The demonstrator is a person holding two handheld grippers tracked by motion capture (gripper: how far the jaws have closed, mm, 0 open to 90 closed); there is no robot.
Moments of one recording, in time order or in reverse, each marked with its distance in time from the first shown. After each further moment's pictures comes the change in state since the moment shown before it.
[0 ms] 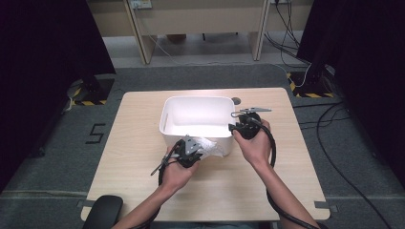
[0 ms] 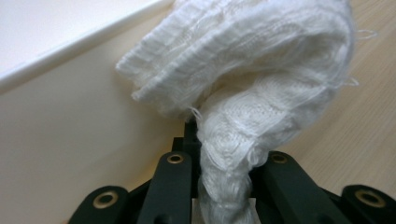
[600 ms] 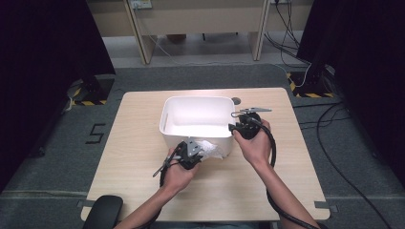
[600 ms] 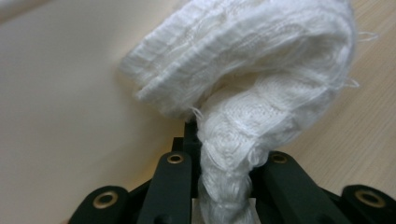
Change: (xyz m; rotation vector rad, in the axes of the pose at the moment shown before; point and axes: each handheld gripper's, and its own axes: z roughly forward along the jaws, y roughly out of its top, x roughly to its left) left arm -0.003 -0.008 0.009 0.026 0.006 0.011; right arm 0.000 0.000 0.000 -0.001 0.002 0.000
